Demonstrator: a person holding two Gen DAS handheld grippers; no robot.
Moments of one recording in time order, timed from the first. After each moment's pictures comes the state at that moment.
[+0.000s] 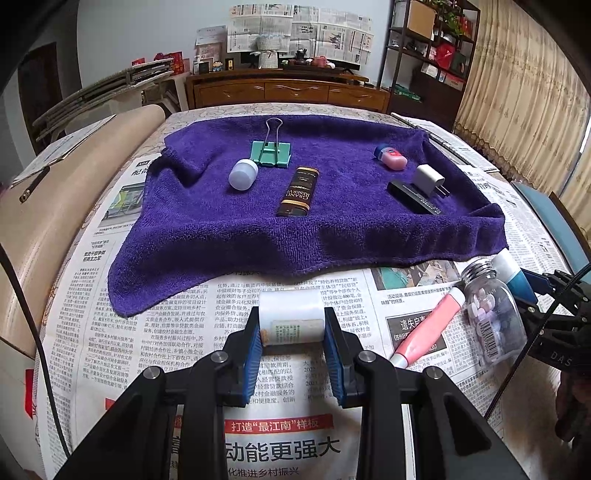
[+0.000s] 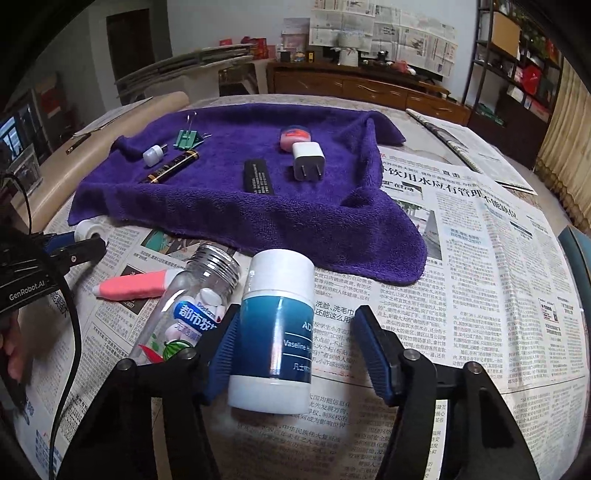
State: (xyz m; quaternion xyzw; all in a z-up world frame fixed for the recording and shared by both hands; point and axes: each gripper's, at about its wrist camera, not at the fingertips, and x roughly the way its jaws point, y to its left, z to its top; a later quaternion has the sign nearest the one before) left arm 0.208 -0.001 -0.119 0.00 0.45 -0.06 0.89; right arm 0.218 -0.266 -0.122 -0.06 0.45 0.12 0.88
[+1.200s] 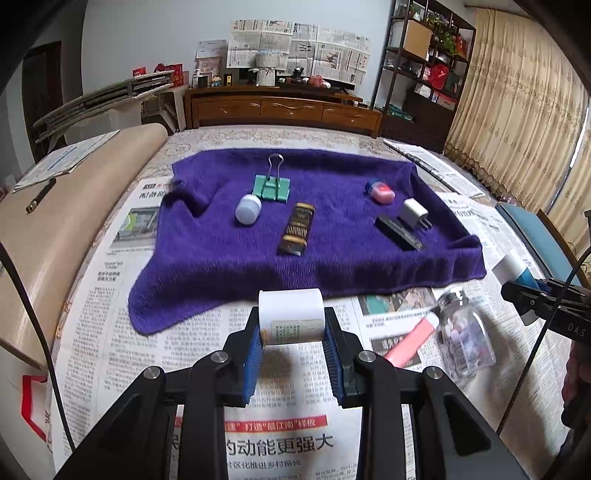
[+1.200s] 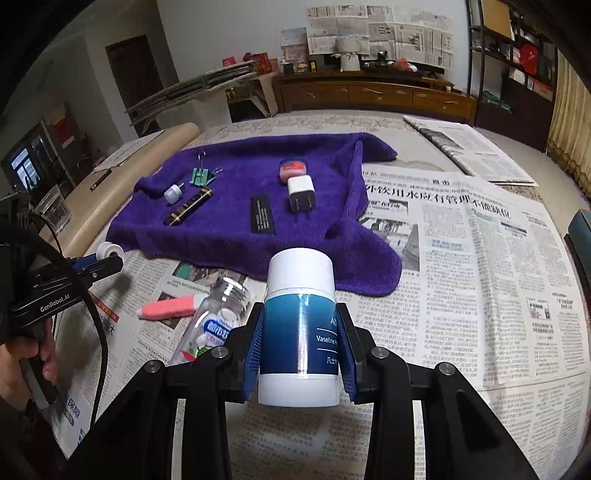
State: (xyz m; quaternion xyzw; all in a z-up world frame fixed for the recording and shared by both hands) left arm 0.205 0.011 -0.088 -0.03 0.41 -0.07 0.91; right arm 0.216 -0.301 -0.082 0.01 0.45 0.16 0.88
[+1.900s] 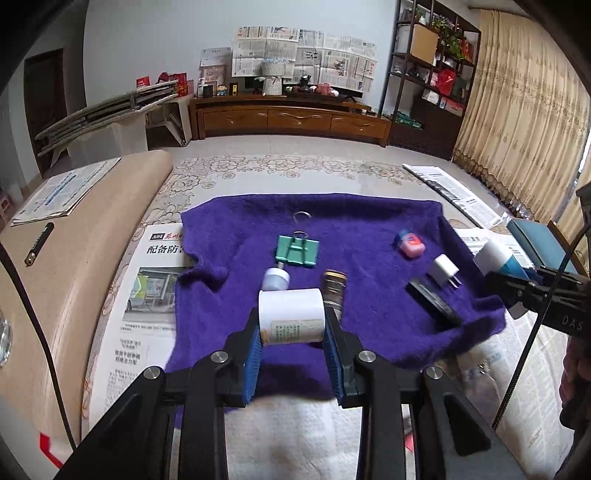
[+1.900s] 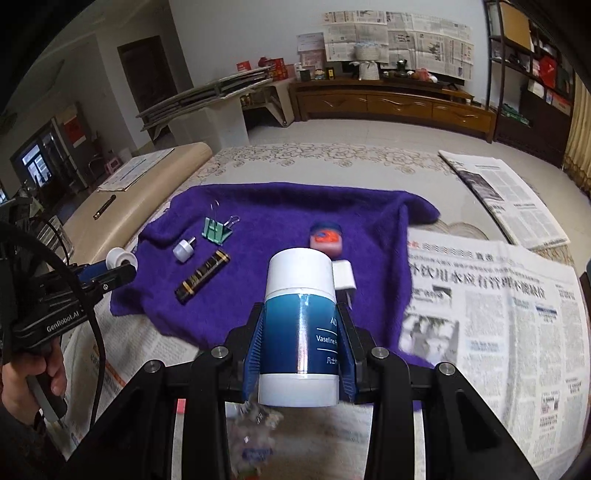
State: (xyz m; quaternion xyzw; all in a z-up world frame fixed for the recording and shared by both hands) left arm 0.273 0.032 -0.064 -0.02 0.41 -0.06 0.91; right arm 0.299 -0.252 -0.054 0.00 0.44 0.19 0.88
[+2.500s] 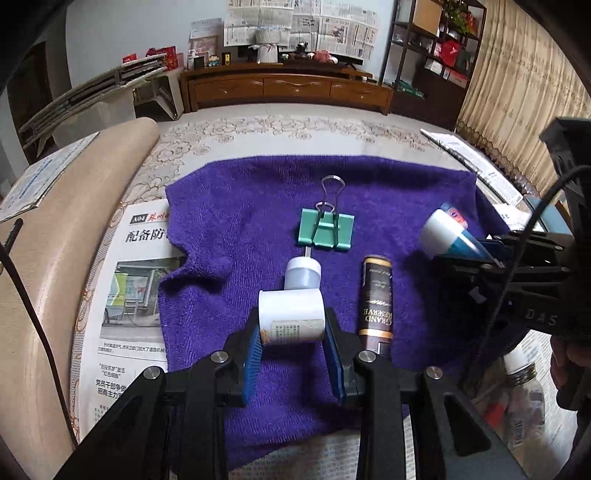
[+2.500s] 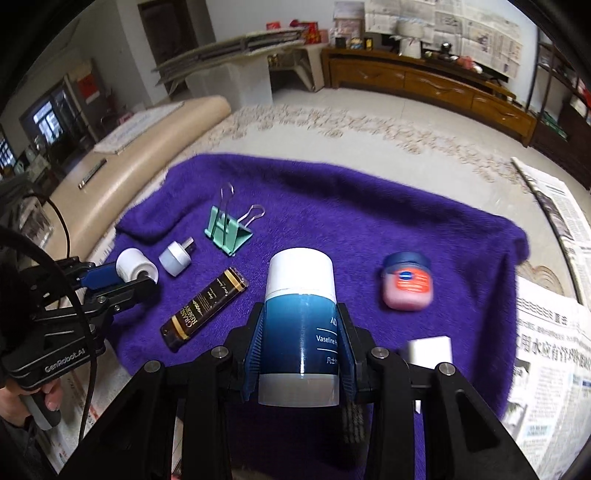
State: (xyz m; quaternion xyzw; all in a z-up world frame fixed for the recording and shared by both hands) left arm 0.319 0.041 -0.107 0.00 0.46 -0.07 0.88; right arm 0.375 -0.168 -0.102 -0.06 0.50 0.23 0.84
